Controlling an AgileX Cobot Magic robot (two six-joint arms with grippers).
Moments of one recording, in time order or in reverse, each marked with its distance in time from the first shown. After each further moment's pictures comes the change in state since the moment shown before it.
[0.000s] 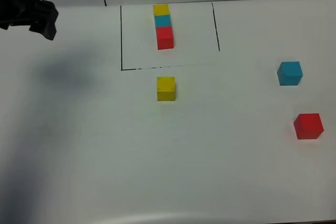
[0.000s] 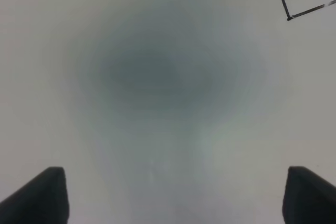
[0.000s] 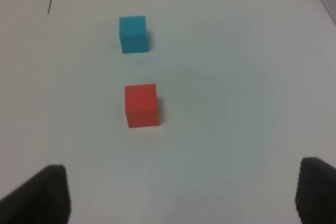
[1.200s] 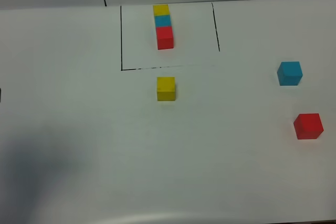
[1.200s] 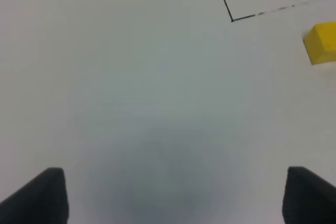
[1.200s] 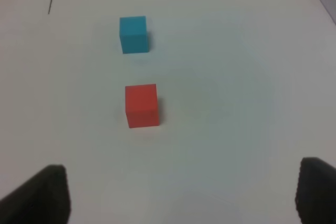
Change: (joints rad) left arm -0.047 -0.957 0.717 -0.004 -0.198 -0.126; right arm 0.000 0.000 0.000 0.000 0.000 0.006
